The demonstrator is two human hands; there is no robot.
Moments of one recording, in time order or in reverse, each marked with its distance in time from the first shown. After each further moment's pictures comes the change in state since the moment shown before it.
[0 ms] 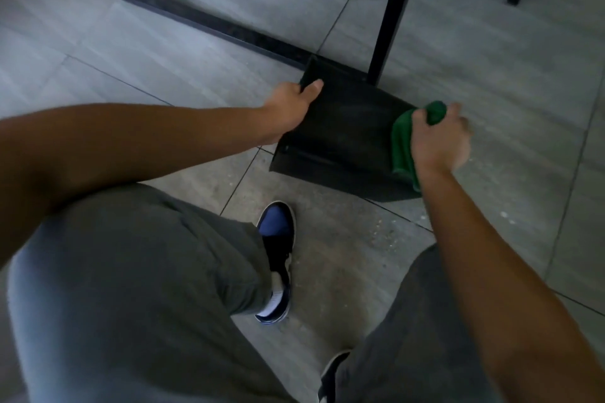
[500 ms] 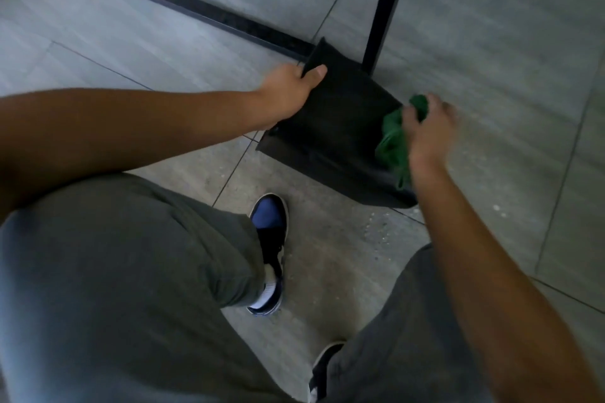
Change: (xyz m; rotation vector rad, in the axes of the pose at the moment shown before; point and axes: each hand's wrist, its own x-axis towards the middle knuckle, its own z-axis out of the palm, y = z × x) left_hand -0.005 0.017 0.008 0.147 -0.003 0.103; right_hand 0.011 0.020 0.006 0.115 -0.148 -0.126
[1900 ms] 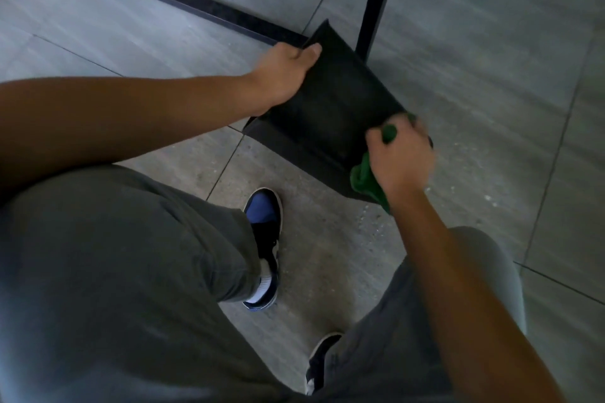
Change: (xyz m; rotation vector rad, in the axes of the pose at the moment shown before) left_hand -0.005 0.013 -0.005 0.020 -0.031 0.089; right_hand -0.072 -0.012 -0.004 -0.203 -0.011 -0.143
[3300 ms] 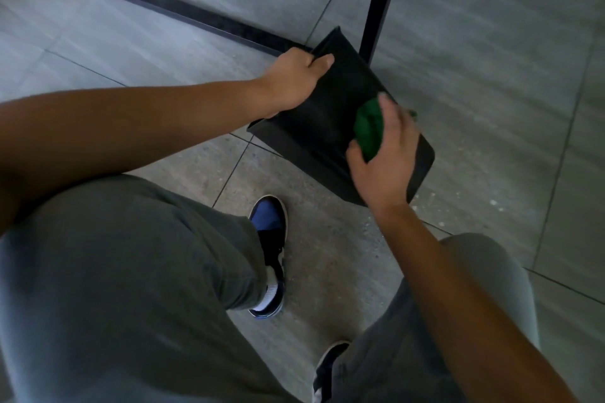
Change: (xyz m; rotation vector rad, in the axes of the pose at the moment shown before) left_hand 0.013 0.003 0.003 0.145 0.040 0.068; right_hand -0.022 -0.017 0.016 0.290 0.170 -0.351
